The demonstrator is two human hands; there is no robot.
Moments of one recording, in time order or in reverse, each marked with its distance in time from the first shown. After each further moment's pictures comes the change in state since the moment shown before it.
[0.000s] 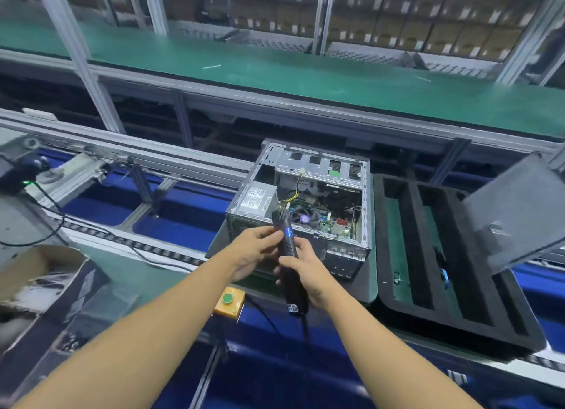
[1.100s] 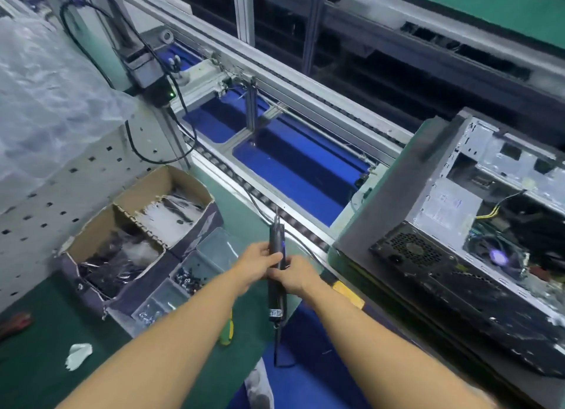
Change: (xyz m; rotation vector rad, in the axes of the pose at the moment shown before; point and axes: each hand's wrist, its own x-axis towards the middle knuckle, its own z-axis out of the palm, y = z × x) left_hand -0.072 -0.099 -0.268 0.030 0.664 -0.328; right_hand 0.174 0.128 0.258 -0.815 -0.334 0.352
